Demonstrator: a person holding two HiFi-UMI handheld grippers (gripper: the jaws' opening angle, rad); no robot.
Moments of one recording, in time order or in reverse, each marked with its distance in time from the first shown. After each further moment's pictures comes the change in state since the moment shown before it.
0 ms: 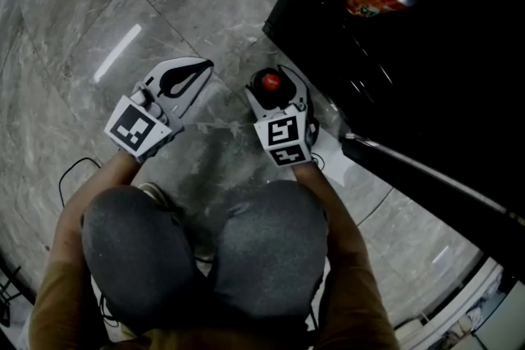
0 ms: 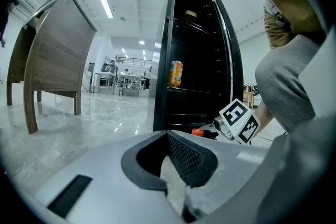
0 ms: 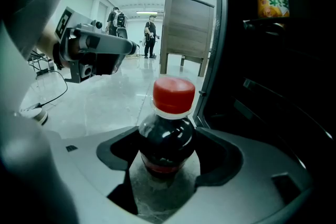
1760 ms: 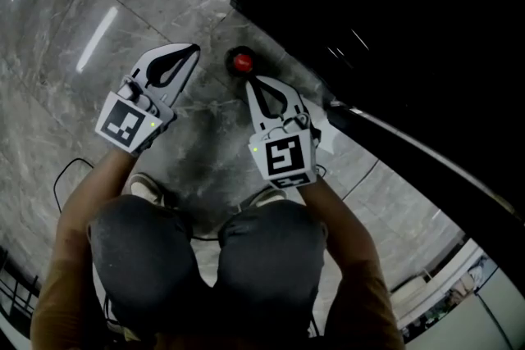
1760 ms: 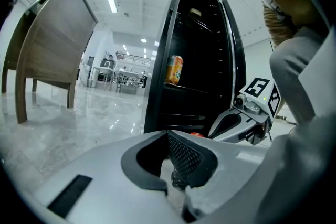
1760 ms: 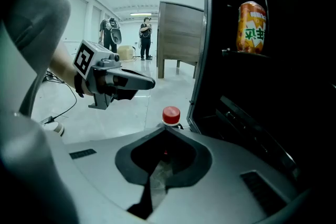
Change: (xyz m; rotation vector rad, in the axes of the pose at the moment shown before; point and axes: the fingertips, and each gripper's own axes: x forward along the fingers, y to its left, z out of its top) left arm 0.027 -0.013 0.003 -0.060 -0.035 -0.040; right arm -0.085 0.006 0.026 0.025 0.010 -0.033
